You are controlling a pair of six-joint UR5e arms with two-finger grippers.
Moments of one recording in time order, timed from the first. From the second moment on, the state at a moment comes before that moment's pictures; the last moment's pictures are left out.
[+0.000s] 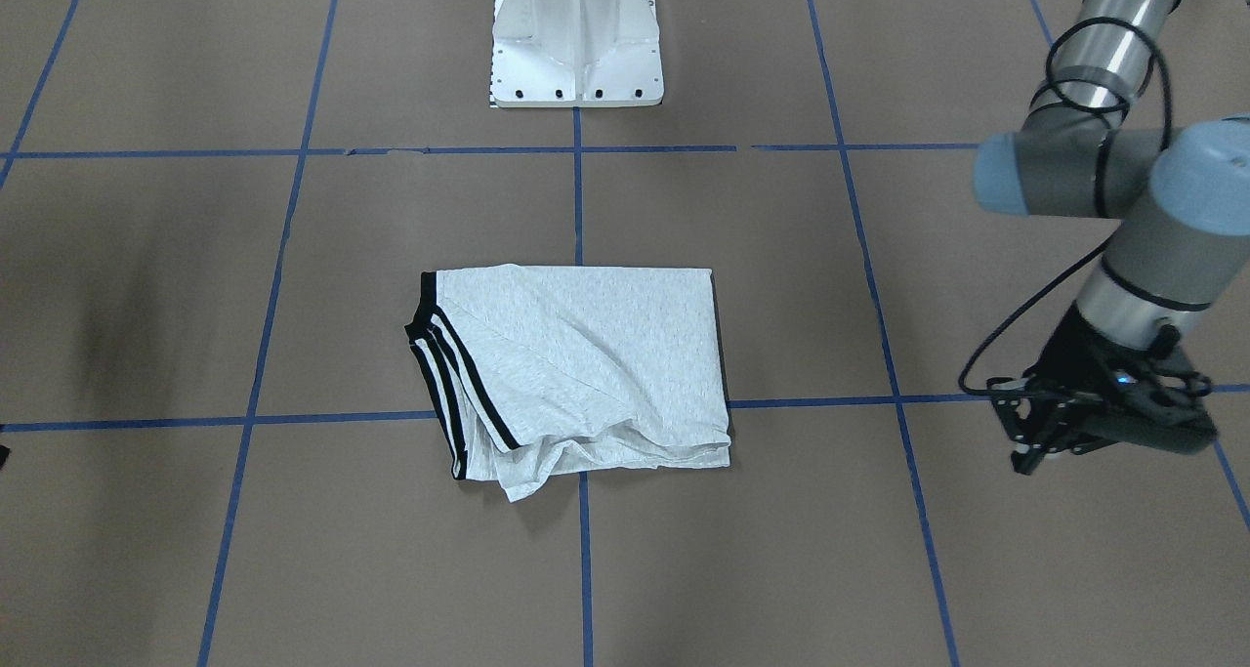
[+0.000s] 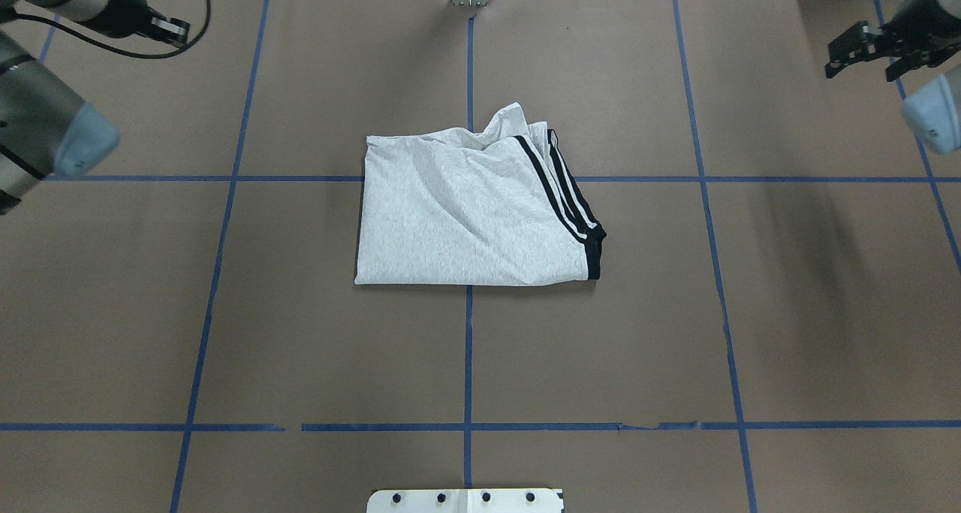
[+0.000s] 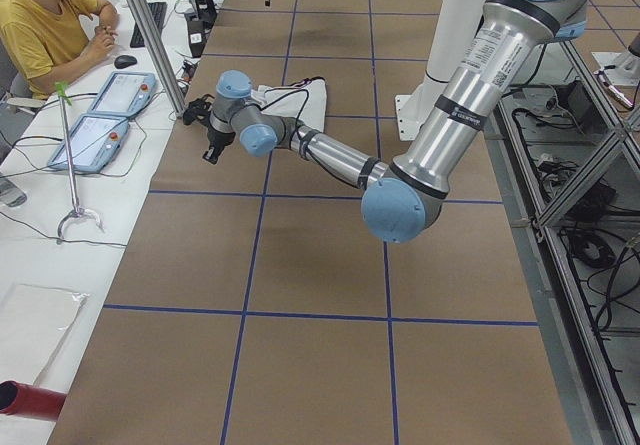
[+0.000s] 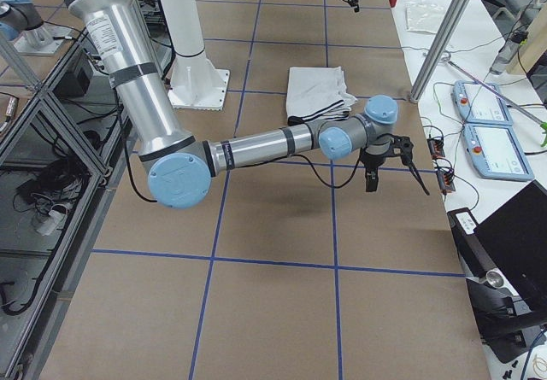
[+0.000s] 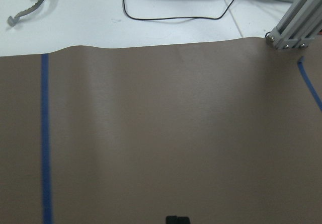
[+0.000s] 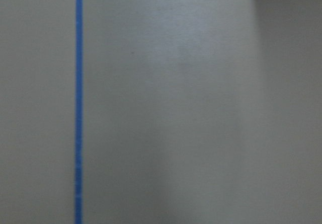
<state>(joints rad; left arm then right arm) -1.14 -2.04 -1.49 -2.00 -2.04 -0.47 1.32 -1.21 1.41 -1.36 2.25 0.47</state>
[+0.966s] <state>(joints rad) -1.47 -1.79 -1.51 -1.90 -2.34 -0.07 1.54 -1.35 1.50 -1.68 2.38 0.04</state>
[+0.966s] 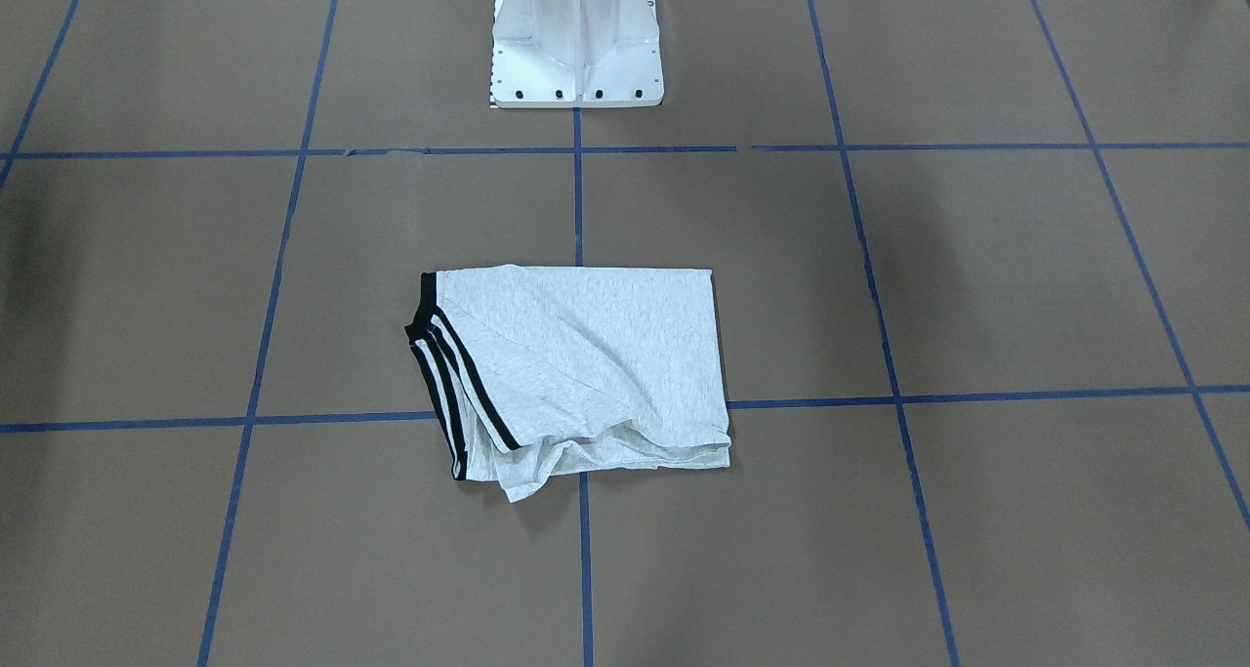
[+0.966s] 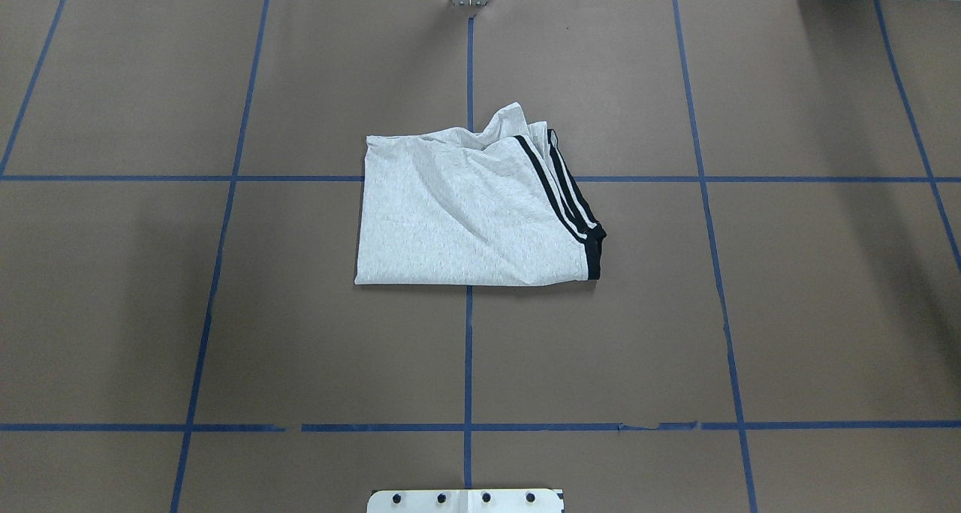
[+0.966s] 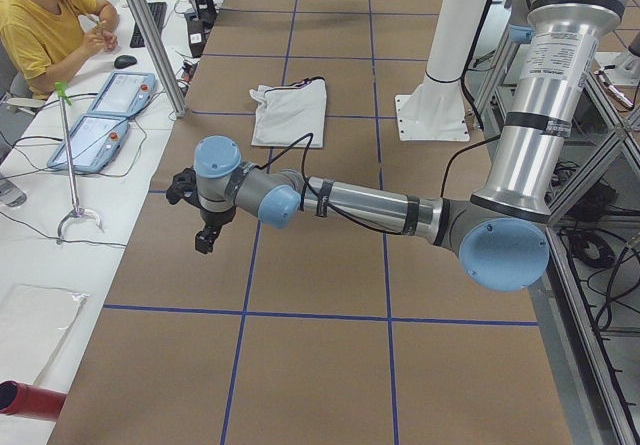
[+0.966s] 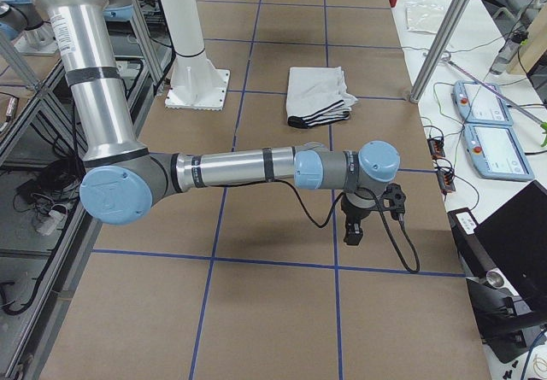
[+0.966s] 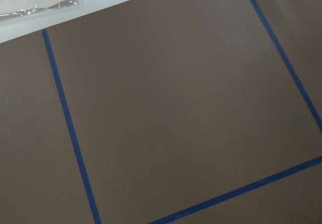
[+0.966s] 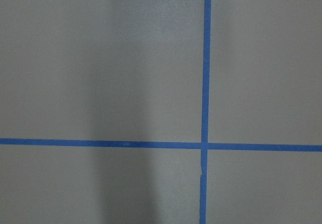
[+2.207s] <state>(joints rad) -1.53 -1.66 -1.60 -1.86 -2.29 -0.06 1.51 -1.40 1.65 -1.80 2.31 0.04</state>
